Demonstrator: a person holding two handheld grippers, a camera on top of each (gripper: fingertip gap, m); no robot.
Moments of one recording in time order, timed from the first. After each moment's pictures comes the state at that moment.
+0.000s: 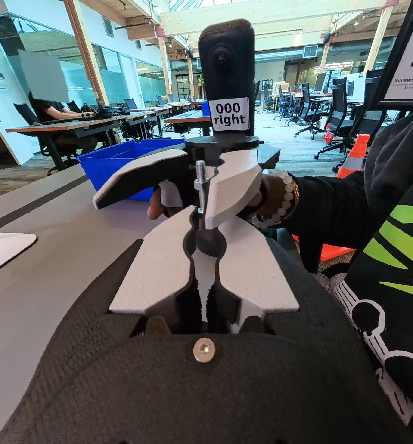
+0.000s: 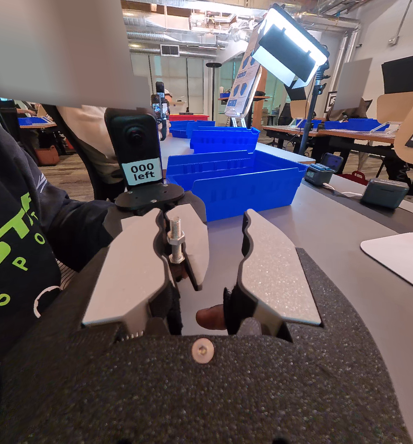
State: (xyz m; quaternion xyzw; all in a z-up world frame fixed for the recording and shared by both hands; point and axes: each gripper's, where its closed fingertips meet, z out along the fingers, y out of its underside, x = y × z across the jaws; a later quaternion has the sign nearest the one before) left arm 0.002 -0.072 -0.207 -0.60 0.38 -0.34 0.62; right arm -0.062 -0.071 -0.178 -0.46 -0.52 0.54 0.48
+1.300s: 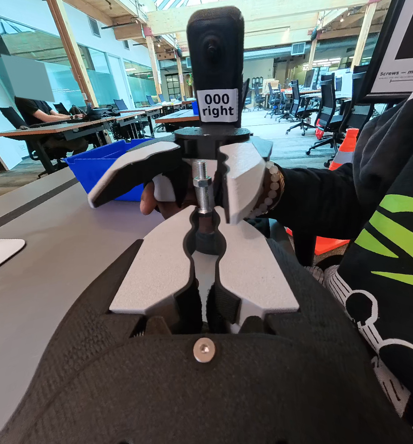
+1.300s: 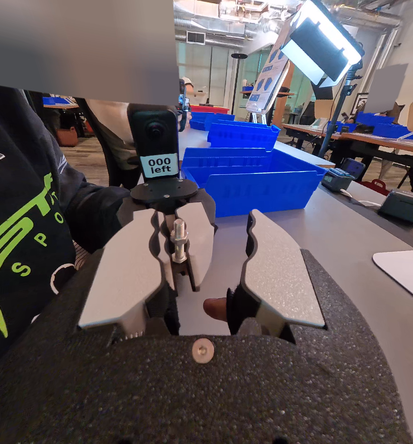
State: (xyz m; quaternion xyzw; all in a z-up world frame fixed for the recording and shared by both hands) left arm 0.006 -0.079 -0.211 -0.59 0.39 -0.34 0.62; right arm -0.057 -0.083 -0.180 -0.42 -0.56 0.54 0.46
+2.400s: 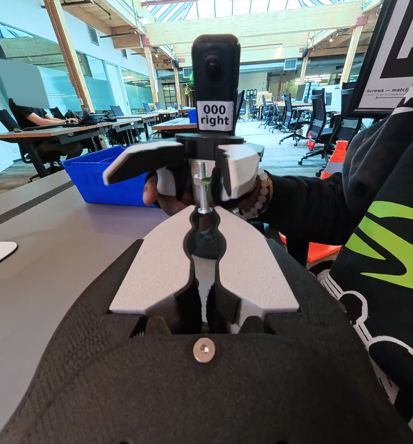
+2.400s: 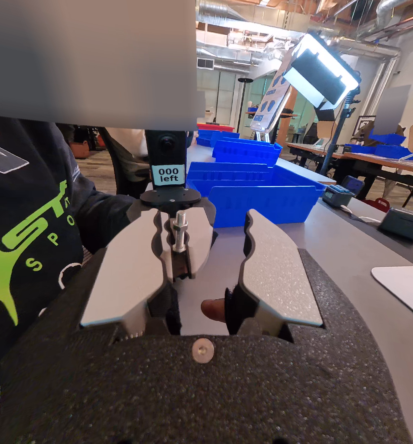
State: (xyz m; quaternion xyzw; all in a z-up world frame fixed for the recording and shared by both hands) left arm 0.004 -0.081 -0.207 -0.58 0.39 -0.36 0.62; right arm -0.046 -0.081 -0.171 -0.39 -0.55 0.56 0.47
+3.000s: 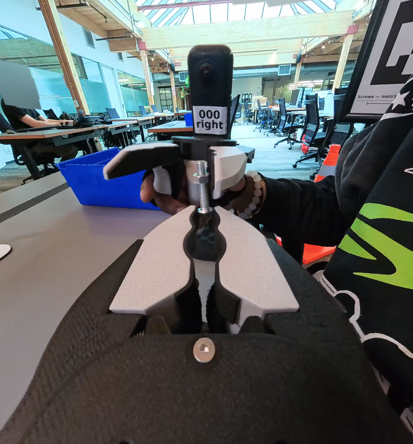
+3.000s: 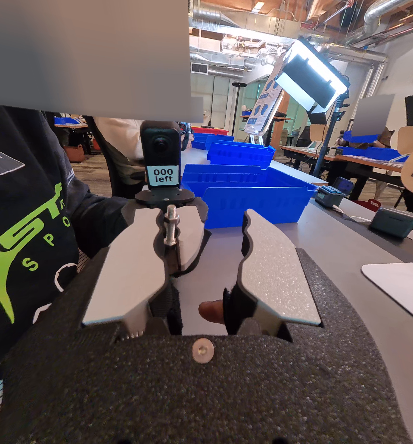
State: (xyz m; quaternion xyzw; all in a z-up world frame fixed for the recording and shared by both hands) left arm 0.003 -0.084 -0.204 -0.58 0.39 -0.37 0.62; right arm -0.040 -0.072 -0.169 -0.39 -0.54 0.56 0.48
